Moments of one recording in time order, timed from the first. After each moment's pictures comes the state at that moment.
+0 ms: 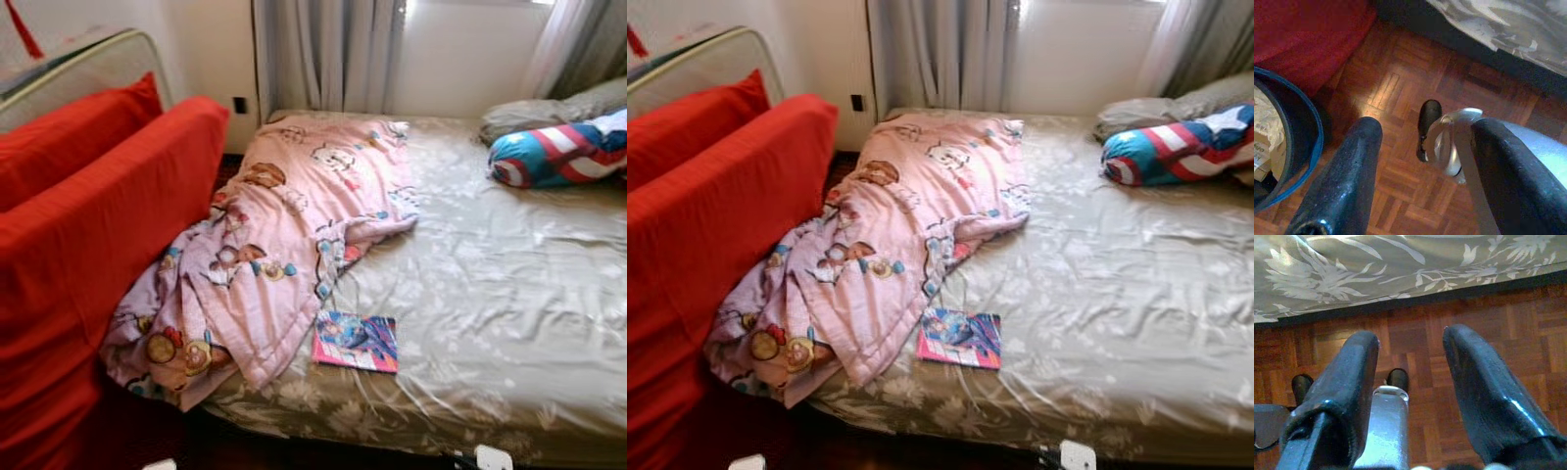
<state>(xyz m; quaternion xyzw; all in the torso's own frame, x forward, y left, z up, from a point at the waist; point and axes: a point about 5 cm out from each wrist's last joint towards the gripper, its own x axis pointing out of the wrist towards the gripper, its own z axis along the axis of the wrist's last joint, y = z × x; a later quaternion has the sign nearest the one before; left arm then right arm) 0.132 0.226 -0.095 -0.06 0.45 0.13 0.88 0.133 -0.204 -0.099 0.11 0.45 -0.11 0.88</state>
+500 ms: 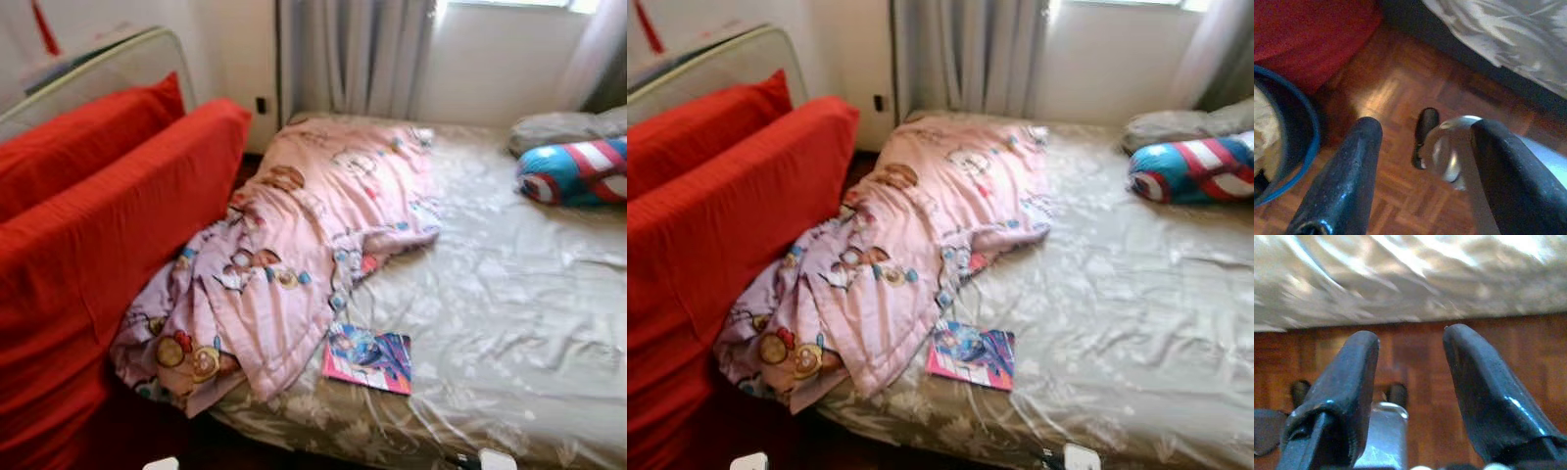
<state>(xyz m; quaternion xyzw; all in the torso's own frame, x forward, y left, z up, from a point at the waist) 0.124 0.231 -0.097 -0.06 0.46 0.13 0.88 0.145 -0.198 -0.095 0.11 0.43 -0.09 0.89</state>
